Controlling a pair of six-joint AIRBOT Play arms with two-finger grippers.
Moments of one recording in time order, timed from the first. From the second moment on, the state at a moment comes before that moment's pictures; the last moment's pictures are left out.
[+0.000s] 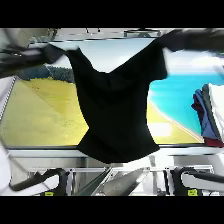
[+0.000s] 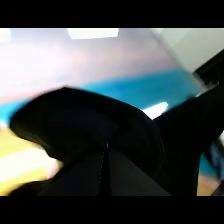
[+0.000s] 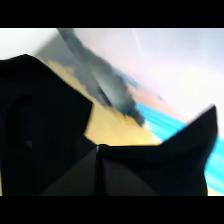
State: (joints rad) left arm 0.03 -1.36 1.57 0.65 -1.13 -1.15; right arm -0.01 -1.45 1.75 -0.60 1.15 1.02
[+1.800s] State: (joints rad) left arm 0.38 -2.11 2.02 1.19 -1.28 -1.21; right arm -0.38 -0.89 0.77 -0.97 1.46 1.34
